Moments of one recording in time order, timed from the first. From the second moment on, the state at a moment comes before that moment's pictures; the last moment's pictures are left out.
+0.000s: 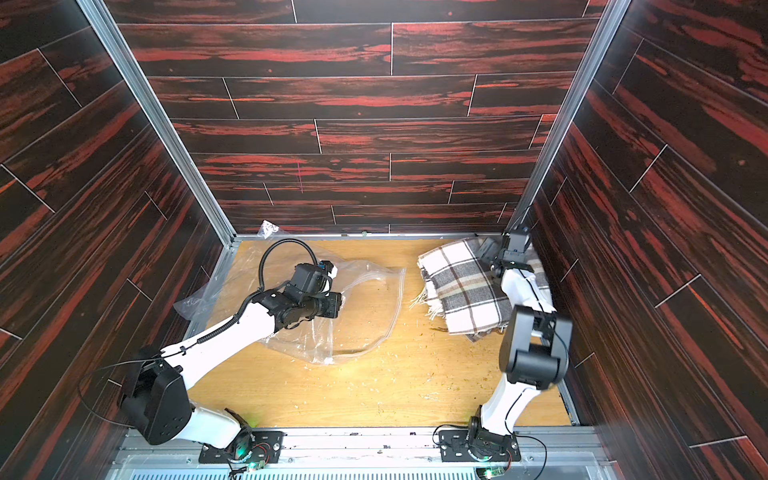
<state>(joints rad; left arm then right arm) -0.57 1.48 1.13 -0.45 0.10 -0.38 -0.18 1.85 1.35 -0.15 0.05 0.37</state>
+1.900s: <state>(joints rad) 0.16 1.95 1.24 -0.31 0.15 -0.74 0.67 1.68 1.37 -0.42 -0.31 0.81</state>
